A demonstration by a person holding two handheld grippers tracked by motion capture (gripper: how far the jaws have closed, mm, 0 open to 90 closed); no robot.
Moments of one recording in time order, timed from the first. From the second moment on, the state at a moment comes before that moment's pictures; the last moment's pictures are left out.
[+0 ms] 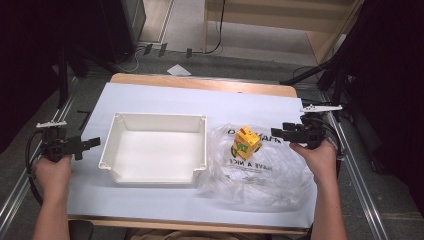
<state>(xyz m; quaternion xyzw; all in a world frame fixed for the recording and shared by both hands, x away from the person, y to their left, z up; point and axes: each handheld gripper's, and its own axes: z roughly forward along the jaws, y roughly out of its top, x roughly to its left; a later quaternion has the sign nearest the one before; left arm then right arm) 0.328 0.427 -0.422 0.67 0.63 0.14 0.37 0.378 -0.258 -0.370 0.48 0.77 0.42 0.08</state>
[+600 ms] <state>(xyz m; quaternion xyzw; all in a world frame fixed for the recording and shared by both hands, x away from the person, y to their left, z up) 0.328 0.429 -0.421 0.67 0.62 0.13 0.39 0.377 -0.253 -0.371 0.47 0.79 0.39 0.07</state>
